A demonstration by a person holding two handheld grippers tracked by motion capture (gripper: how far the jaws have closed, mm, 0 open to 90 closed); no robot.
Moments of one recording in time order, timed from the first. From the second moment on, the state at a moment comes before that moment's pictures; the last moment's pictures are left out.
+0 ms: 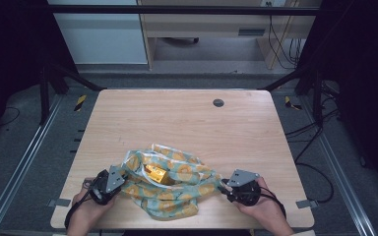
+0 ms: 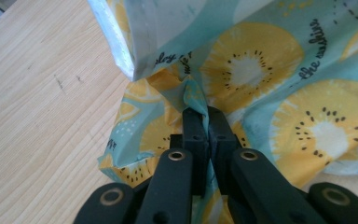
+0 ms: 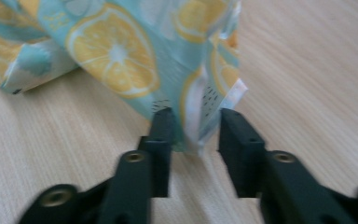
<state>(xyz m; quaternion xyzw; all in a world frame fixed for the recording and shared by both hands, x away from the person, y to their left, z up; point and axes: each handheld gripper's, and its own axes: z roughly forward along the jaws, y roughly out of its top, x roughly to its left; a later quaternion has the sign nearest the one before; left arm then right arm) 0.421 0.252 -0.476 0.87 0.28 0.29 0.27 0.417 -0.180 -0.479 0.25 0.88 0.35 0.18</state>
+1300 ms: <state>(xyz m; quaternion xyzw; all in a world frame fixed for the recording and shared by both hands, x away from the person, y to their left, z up) 0.427 0.237 -0.391 0.82 0.31 0.24 0.42 0.437 -0.147 -0.407 0.30 0.84 0.43 0.16</state>
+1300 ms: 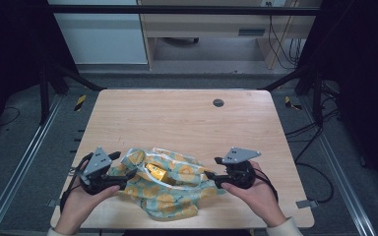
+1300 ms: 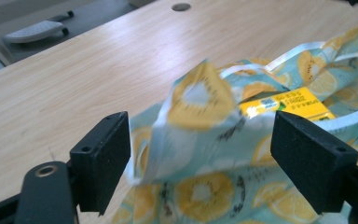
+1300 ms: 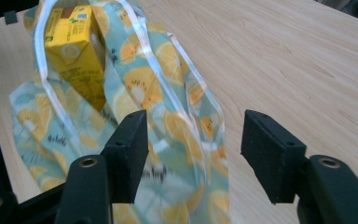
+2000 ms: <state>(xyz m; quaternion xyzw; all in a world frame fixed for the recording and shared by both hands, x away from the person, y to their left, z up) 0.452 0.218 -0.399 0.86 0.28 0.21 0.38 0.470 -0.084 -0.424 0.24 0.88 0.38 0.12</state>
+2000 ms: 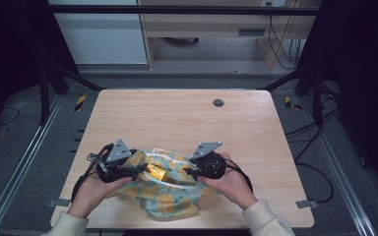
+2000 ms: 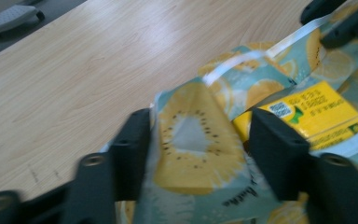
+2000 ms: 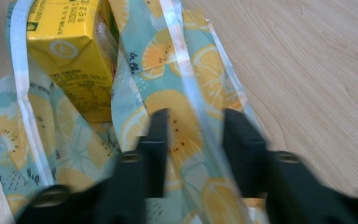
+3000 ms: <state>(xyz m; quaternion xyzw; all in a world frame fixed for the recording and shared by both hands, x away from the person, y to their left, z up) 0.389 0.244 -0.428 0.82 0.22 0.24 0.47 0.400 -0.132 -0.415 0.18 0.85 0.48 0.12</state>
